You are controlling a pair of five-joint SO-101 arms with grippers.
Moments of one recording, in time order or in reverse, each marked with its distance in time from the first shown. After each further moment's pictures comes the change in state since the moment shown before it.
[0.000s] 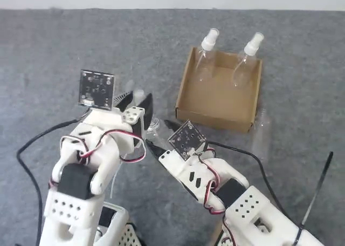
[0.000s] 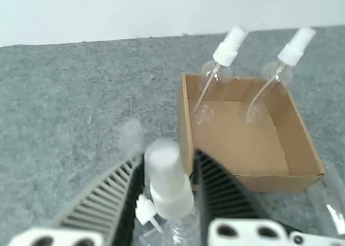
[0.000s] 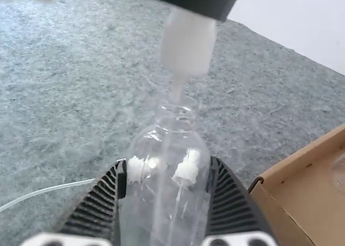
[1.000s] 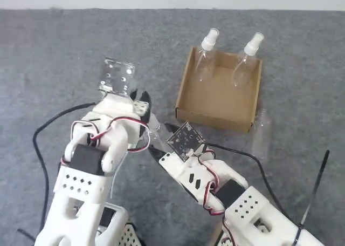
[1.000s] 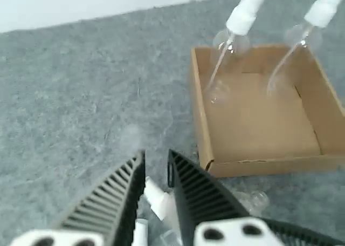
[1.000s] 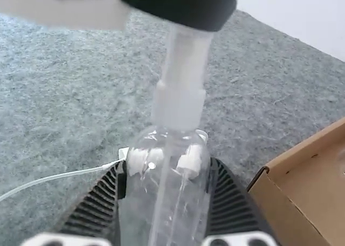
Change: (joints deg) left arm -0.6 11.5 0.0 -4.1 -6.6; right arm -0.3 0.0 1.1 0.0 -0.2
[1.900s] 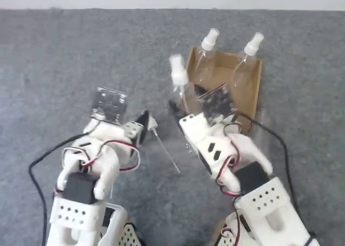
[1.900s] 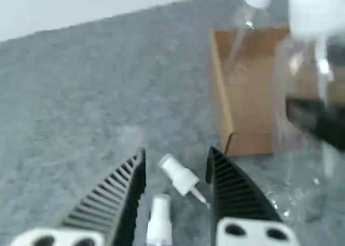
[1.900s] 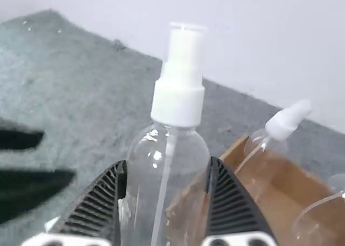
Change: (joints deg) left arm -3.1 -19.4 13.5 2.6 -5.5; right arm 14.8 0.0 -22.9 17.2 0.0
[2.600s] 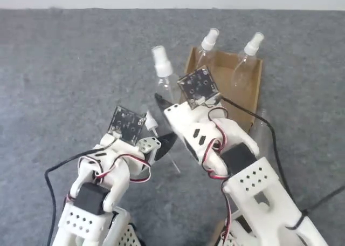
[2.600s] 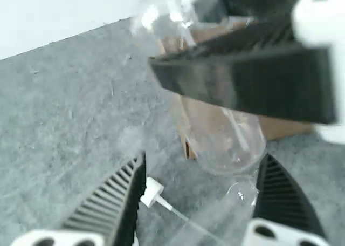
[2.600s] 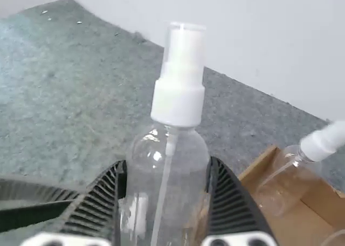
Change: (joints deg) left arm 8.5 -10.4 13.5 -7.0 -0.2; right arm -4.0 14.2 -12.4 1.4 -0.2
